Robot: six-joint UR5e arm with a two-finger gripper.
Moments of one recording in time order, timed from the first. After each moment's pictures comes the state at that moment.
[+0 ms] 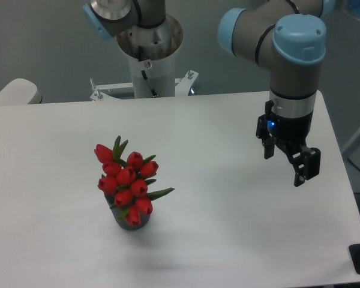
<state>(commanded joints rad) 2.66 -1.92 -1.39 -1.07 1.47 1.70</state>
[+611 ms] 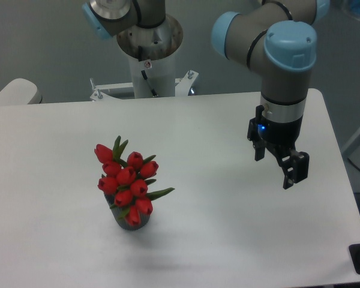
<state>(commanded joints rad) 2.63 -1.90 -1.46 -1.08 1.45 1.69</state>
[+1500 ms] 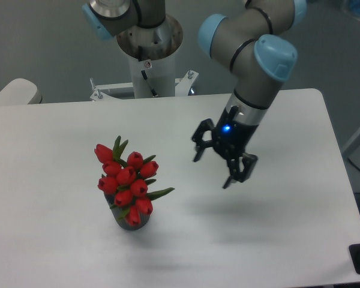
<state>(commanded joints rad) 2.65 -1.81 -1.75 -1.09 0.87 1.34</state>
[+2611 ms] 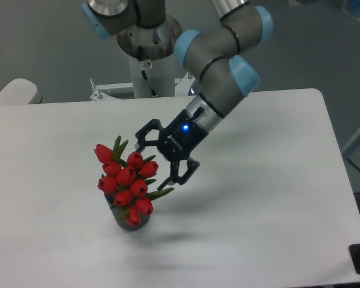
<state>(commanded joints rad) 2.56 -1.83 -1.91 -0.85 0.54 1.32</state>
